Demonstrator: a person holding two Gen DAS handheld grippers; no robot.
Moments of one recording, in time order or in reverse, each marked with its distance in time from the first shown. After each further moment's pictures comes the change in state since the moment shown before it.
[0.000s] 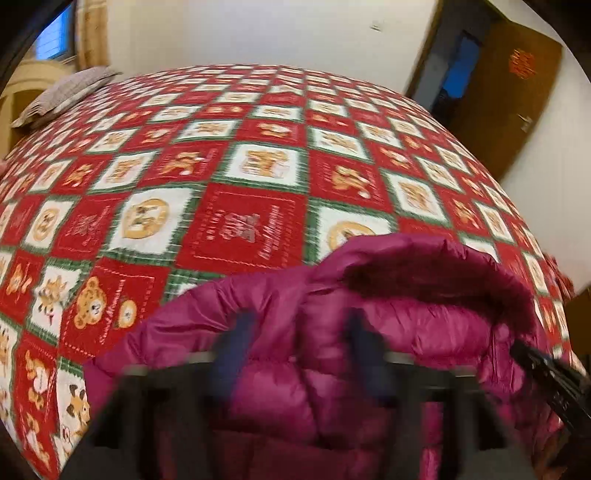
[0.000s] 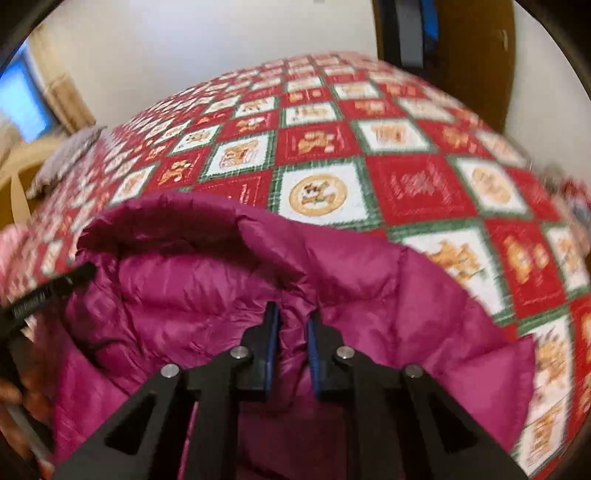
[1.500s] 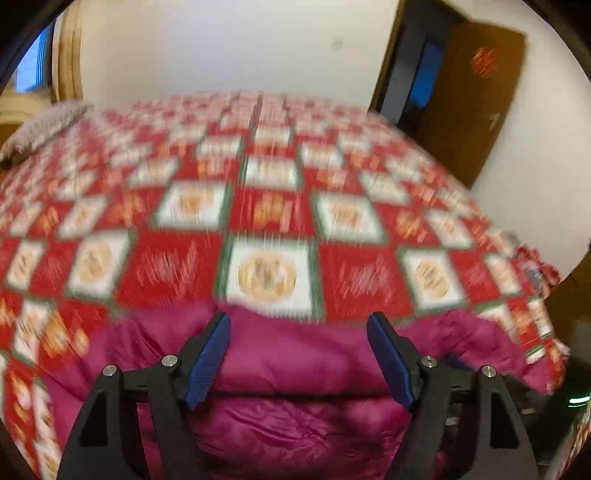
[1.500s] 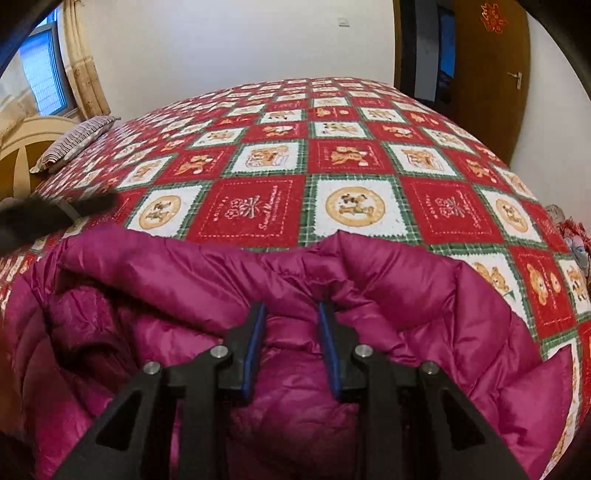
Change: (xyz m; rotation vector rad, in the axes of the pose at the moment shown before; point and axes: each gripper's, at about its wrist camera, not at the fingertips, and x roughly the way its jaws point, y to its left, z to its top) left arm 0.008 -0.065 0.005 0.073 -0.060 -0.007; right arm 0.028 0.031 -0.005 -0.083 -0.079 -0.025
